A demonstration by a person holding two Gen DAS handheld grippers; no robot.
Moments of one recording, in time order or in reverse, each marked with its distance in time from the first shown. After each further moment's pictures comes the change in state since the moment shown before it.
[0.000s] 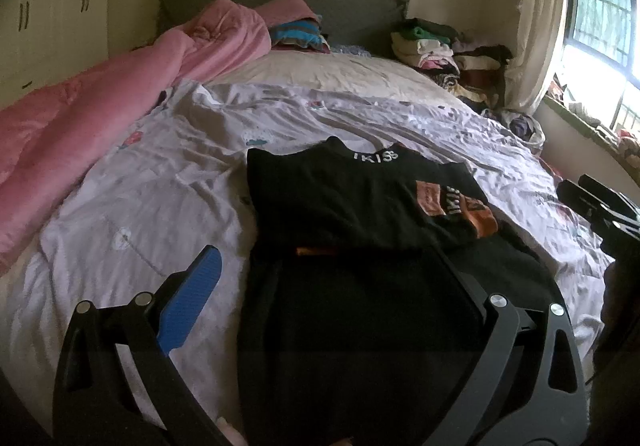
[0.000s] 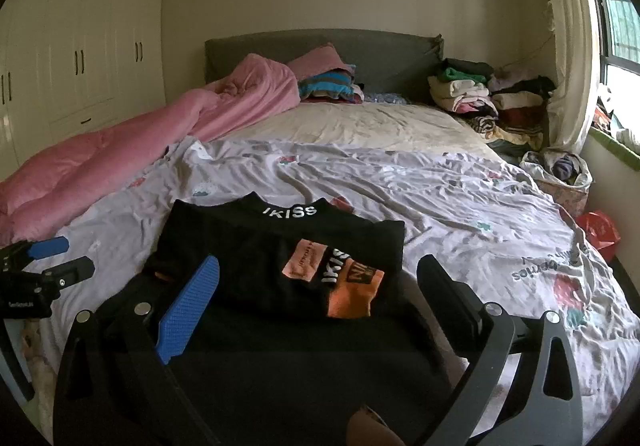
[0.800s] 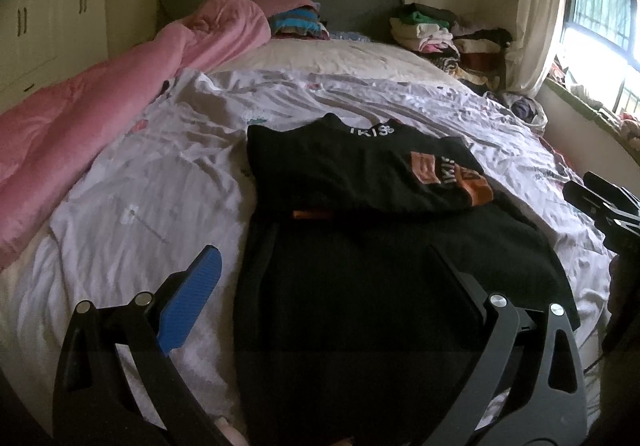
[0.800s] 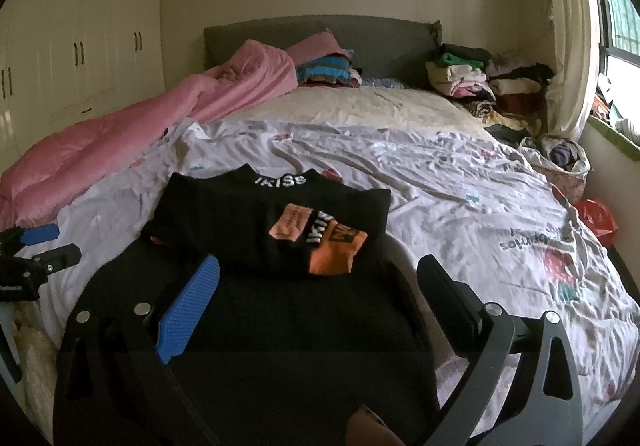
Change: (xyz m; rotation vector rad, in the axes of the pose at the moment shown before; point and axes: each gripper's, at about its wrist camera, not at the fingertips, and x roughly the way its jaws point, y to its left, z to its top) left arm -0.012 -0.012 -0.026 0.026 0.049 0.028; right arm -0.018 -0.023 -0.036 0.012 0.052 0.004
